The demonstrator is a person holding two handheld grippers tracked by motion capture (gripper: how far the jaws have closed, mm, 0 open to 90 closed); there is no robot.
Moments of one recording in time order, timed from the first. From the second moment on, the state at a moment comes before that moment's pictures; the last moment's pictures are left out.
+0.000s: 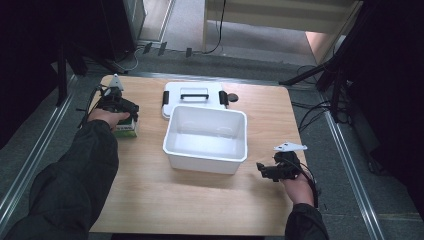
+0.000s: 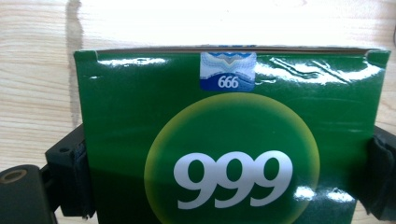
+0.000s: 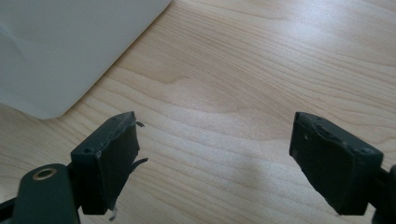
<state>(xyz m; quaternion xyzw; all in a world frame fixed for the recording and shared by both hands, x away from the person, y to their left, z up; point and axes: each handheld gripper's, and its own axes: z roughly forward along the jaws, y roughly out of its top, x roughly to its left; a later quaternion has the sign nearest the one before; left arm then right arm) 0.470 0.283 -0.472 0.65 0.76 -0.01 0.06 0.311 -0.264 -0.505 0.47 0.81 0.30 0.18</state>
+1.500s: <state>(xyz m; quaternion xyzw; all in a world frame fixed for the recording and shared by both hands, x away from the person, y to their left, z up) 0.448 0.195 -0.299 0.71 0.70 0.00 0.11 0.321 -0.258 -0.504 0.47 0.81 0.31 0.18</state>
